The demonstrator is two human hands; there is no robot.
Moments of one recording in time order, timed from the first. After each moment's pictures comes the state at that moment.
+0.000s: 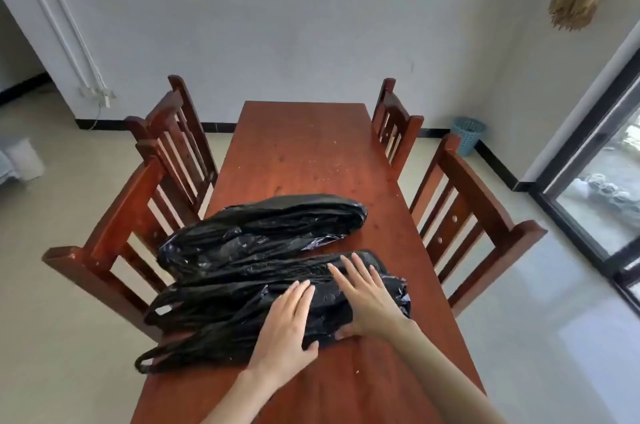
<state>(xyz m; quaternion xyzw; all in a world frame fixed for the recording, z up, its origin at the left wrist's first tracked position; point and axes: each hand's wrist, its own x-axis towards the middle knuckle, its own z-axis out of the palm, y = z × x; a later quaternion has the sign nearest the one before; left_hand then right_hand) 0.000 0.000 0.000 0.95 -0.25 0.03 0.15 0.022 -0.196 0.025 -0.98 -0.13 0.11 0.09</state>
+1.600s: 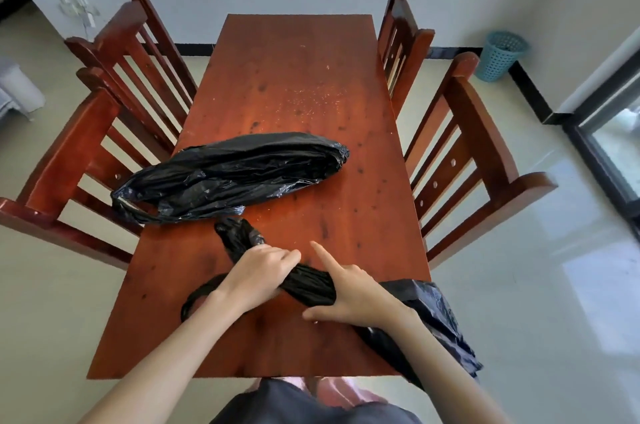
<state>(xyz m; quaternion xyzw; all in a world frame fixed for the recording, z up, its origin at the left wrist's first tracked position) 0.042 -0.053 0.015 0.91 -0.41 -0.01 0.06 -0.008 -0.248 0.023 -0.92 -0.16 0.22 0.30</state>
